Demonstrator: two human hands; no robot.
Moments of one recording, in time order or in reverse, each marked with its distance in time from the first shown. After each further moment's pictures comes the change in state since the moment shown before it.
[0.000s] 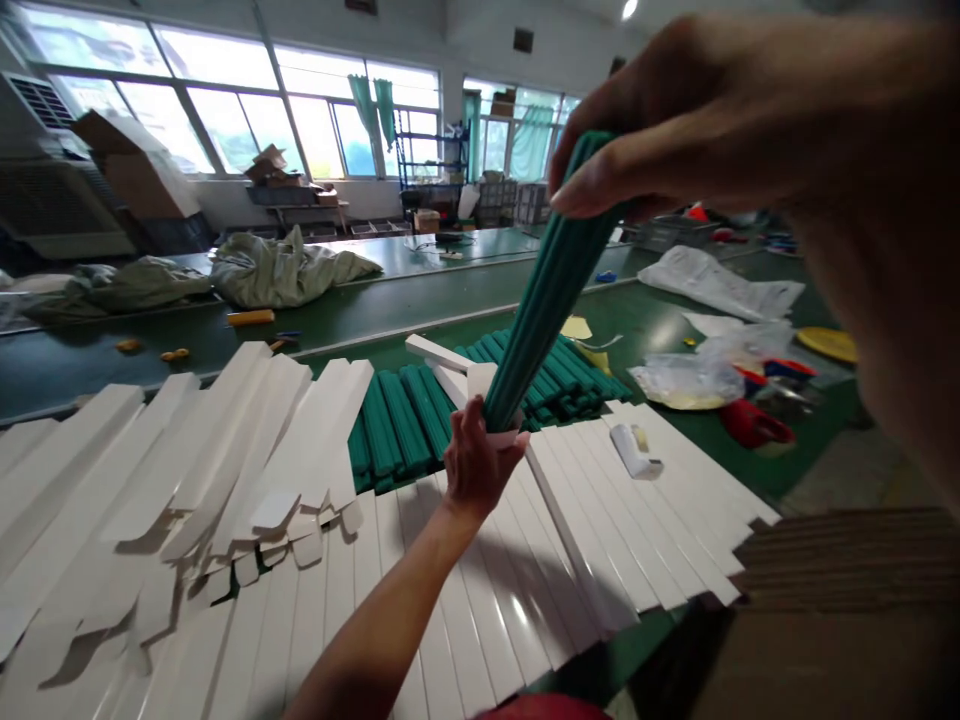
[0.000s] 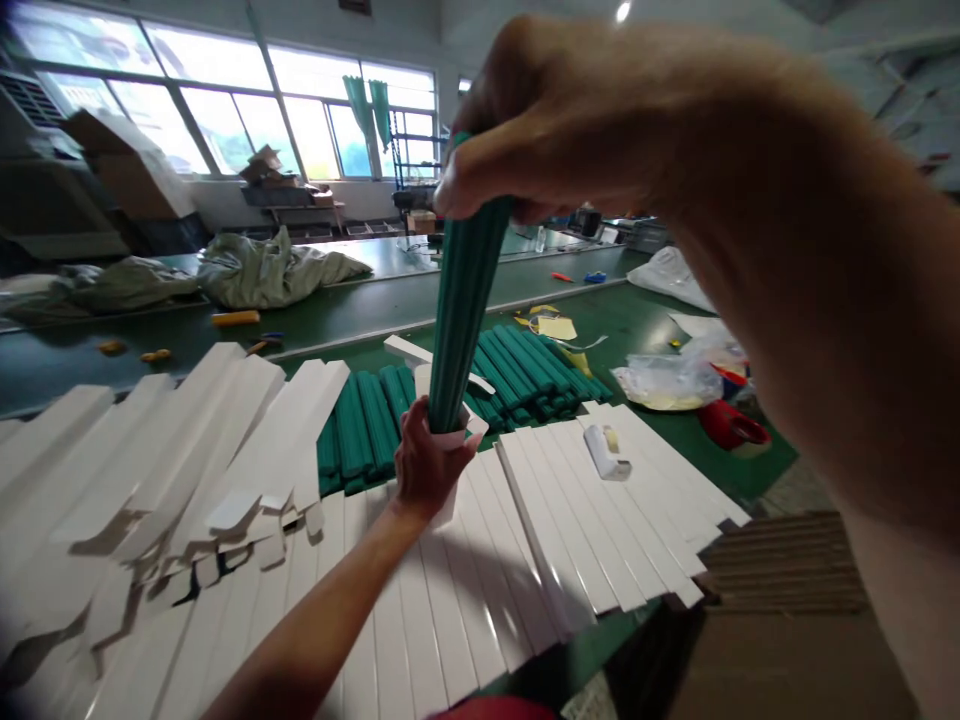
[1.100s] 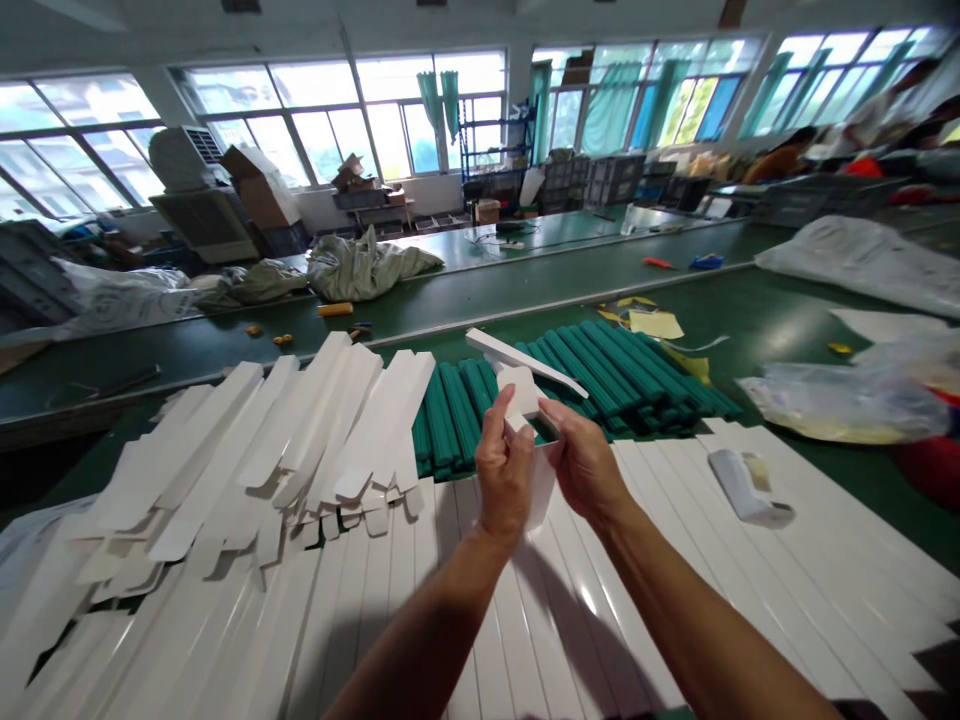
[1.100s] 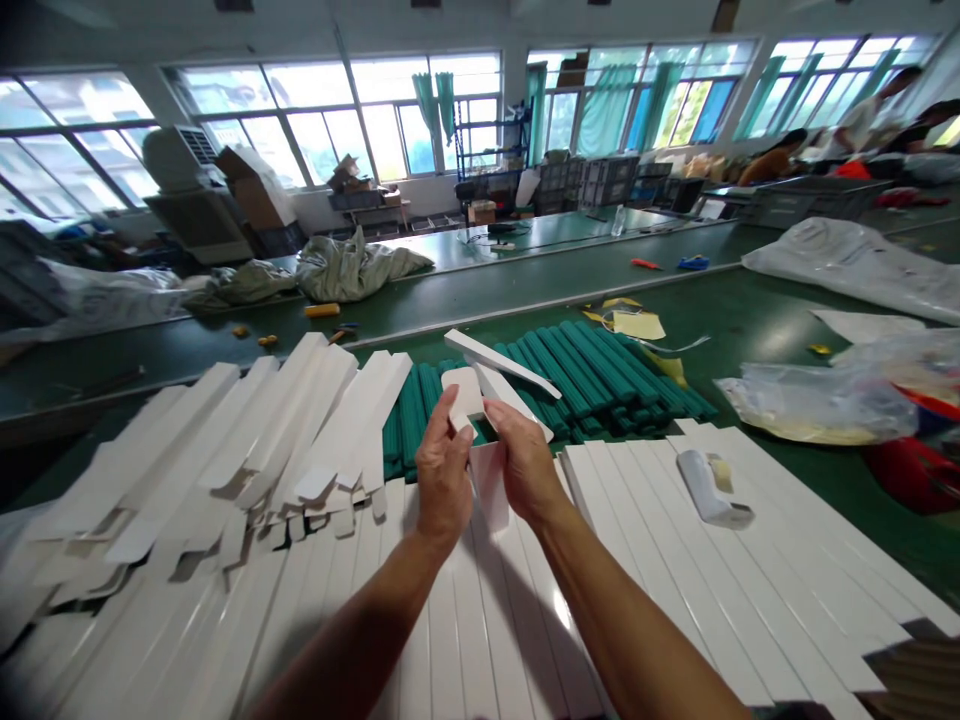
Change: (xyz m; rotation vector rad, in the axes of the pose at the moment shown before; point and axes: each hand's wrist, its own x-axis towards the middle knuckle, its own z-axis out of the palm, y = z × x) left_hand 0.022 -0.001 -0.044 -0.786 0.017 -0.419; right_hand -0.015 0.281 0.154 0.646 0.077 -0.077
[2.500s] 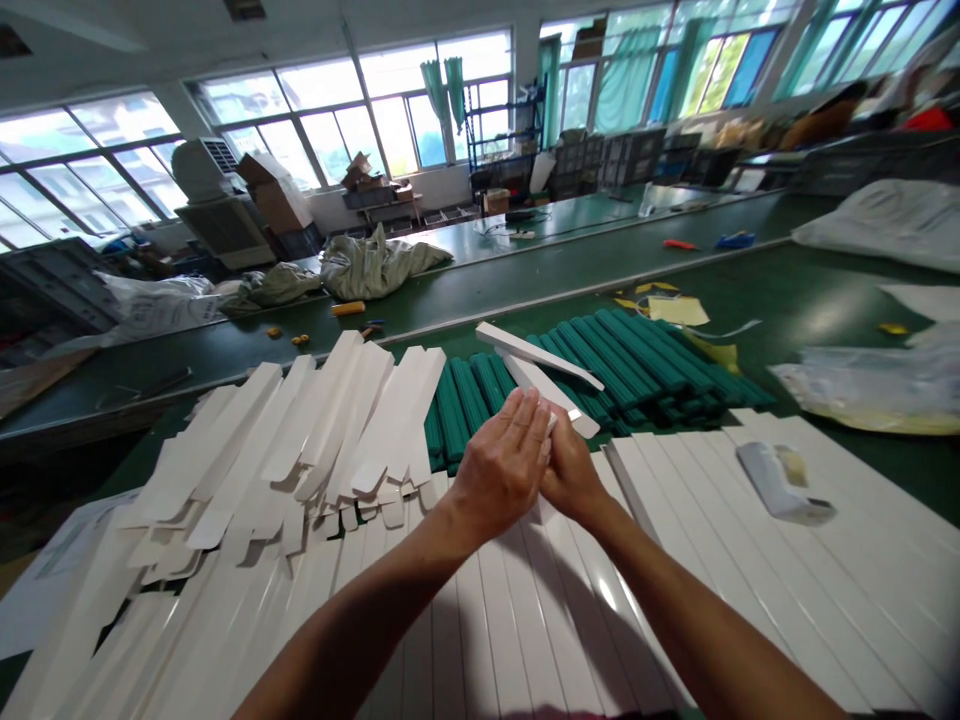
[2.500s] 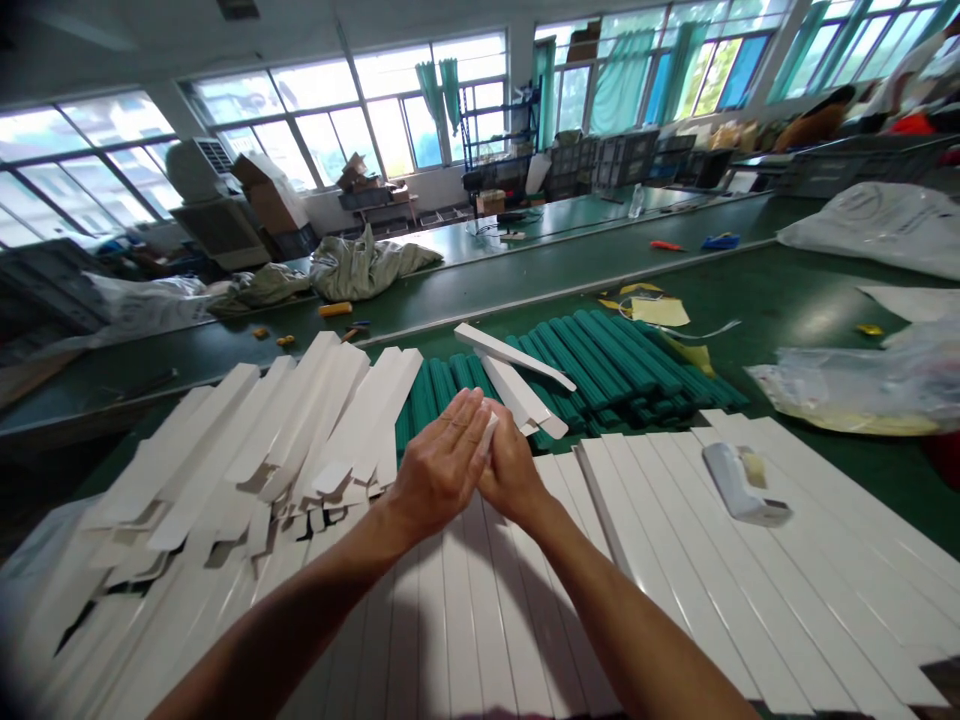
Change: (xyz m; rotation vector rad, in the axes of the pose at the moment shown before) left_hand 0.023 0.026 -0.047 1.068 -0.515 0.998; right_hand -0.003 0.032 -0.009 -0.938 -0.180 -0.700
